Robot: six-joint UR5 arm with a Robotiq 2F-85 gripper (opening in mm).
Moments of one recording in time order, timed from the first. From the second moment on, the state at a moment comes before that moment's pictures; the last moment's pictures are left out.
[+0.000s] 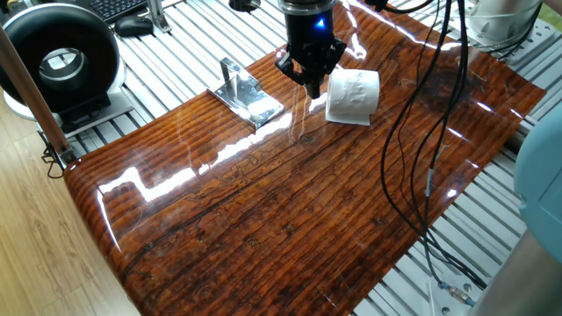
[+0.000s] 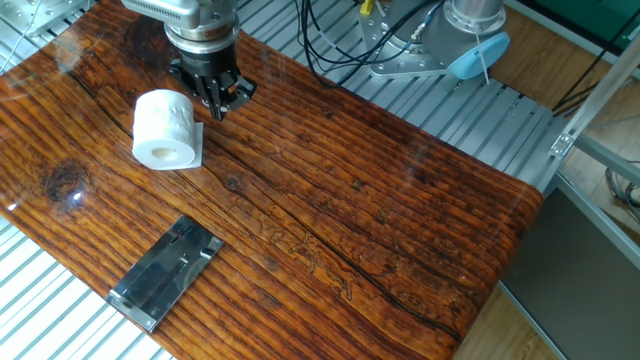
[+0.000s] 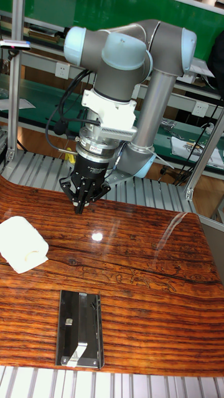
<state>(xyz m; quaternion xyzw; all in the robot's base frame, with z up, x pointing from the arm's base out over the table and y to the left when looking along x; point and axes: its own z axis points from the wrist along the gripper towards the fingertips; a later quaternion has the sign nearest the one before) 0.509 -0.071 0.159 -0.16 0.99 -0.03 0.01</state>
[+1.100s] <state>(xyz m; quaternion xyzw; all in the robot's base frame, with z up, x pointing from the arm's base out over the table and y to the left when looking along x) 0.504 -0.065 0.152 -0.14 0.99 -0.01 0.02</state>
